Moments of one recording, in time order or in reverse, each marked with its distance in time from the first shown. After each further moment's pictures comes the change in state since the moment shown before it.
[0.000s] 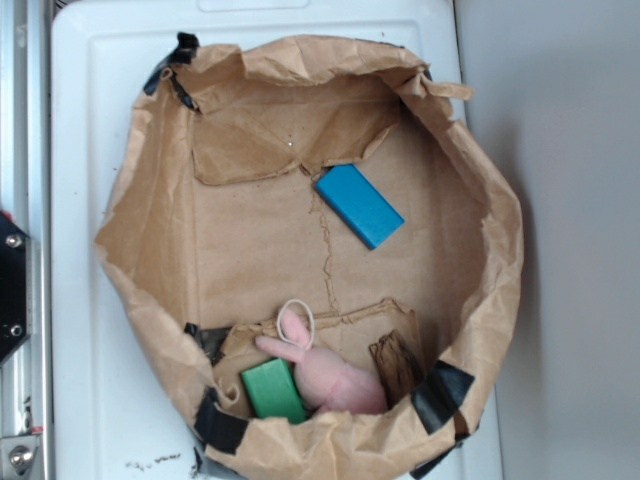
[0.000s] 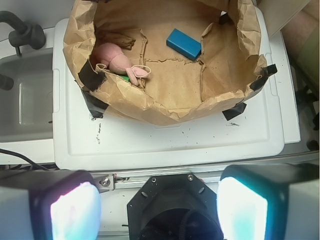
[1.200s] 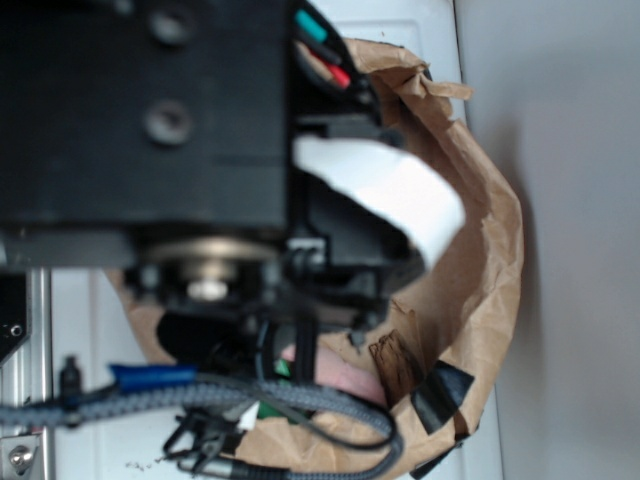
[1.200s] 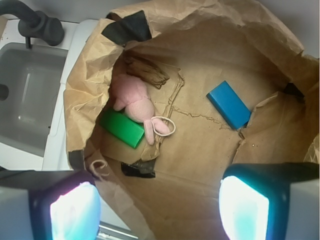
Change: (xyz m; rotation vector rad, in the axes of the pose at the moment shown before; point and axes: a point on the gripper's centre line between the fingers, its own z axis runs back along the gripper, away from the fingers) arm 0.108 -0.013 -0.062 -0.065 0.093 -0.311
